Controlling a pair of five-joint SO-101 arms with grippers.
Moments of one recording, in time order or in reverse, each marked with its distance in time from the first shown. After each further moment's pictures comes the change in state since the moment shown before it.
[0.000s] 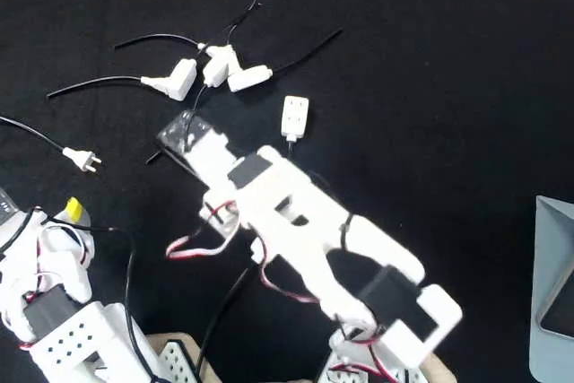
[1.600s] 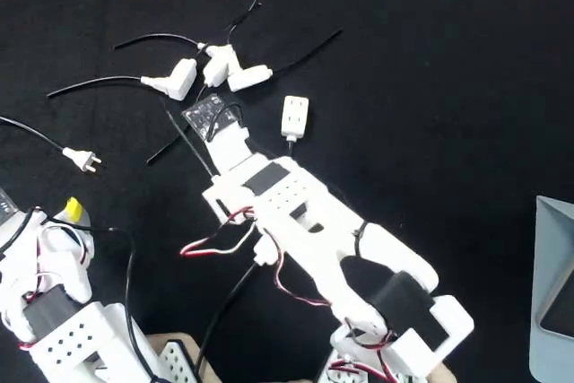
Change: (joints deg) left arm 0.0 0.0 0.0 0.0 0.0; right arm 3.6 -3.2 8.2 -15.6 -11.3
